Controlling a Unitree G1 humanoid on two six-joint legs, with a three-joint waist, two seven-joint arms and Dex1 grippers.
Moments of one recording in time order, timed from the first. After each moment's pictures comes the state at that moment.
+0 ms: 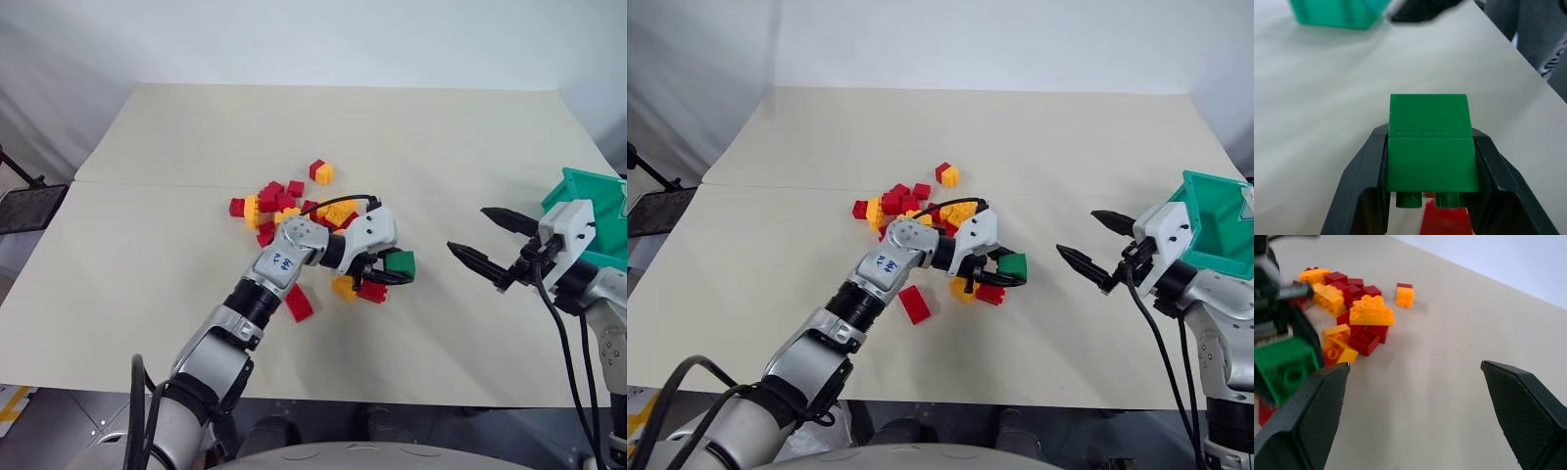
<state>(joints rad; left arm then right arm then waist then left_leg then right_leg) -0.97 0.05 -0.35 0.60 -0.05 0.16 -1.03 -0.18 -0.75 -0.37 -0.16 0.51 0.30 0.86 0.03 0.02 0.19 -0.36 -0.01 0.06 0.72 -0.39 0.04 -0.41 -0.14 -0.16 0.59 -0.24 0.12</state>
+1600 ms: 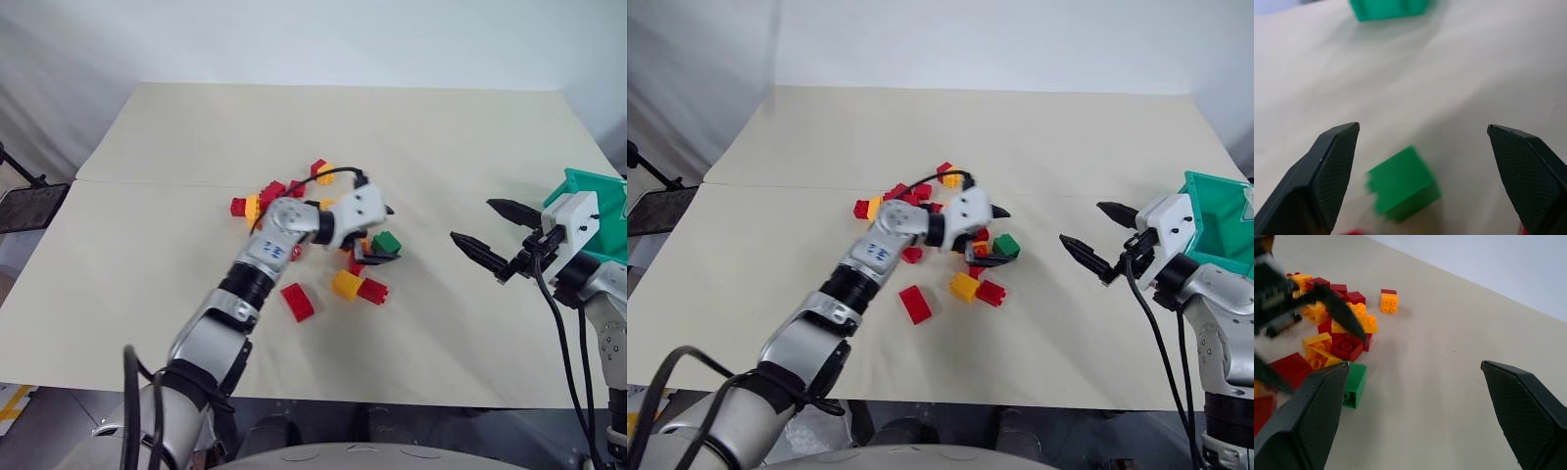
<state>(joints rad) -1.01 0.13 -0.25 0.66 0.03 -0.02 -0.95 -0.21 -0.74 -0.35 -0.16 0.49 0.31 0.83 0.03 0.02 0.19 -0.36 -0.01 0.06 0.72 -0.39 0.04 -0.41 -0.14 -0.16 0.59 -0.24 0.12</state>
